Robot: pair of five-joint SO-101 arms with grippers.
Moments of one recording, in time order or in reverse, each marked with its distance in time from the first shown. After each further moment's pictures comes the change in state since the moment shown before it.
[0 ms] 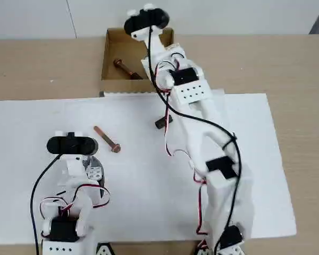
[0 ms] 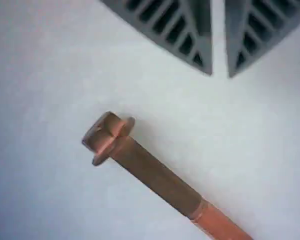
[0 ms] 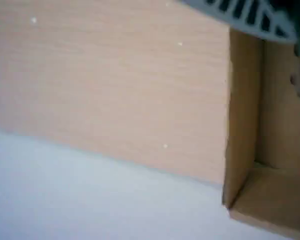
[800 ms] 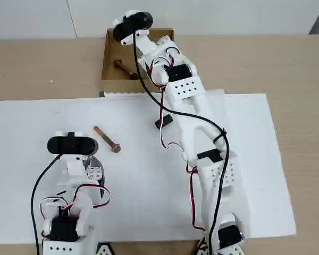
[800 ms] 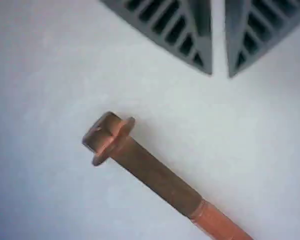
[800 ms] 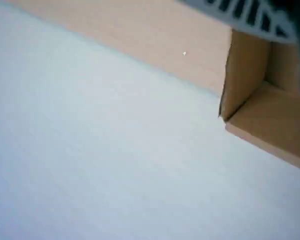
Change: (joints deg) left arm 0.0 0.0 0.0 0.0 0.0; right arm 0.0 12.8 -16.8 0.0 15.0
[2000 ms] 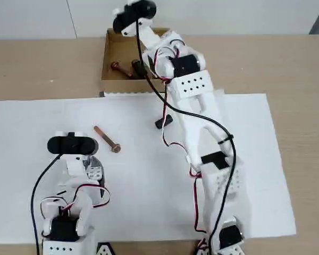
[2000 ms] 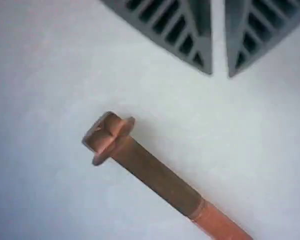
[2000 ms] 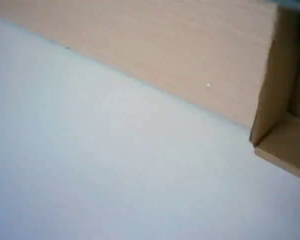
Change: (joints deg) left arm 0.0 0.0 0.0 0.0 0.0; right arm 0.0 -7.7 -6.7 19.7 -1.8
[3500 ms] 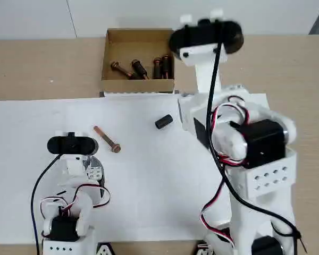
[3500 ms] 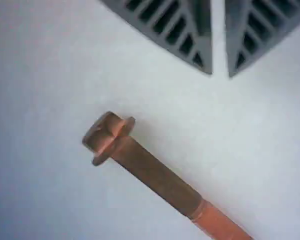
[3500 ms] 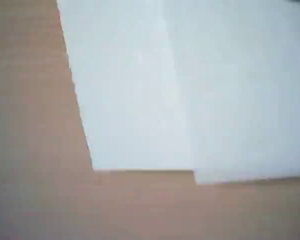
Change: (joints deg) left arm 0.0 0.0 0.0 0.0 0.0; right arm 1.2 -60.3 36.7 34.5 -30.2
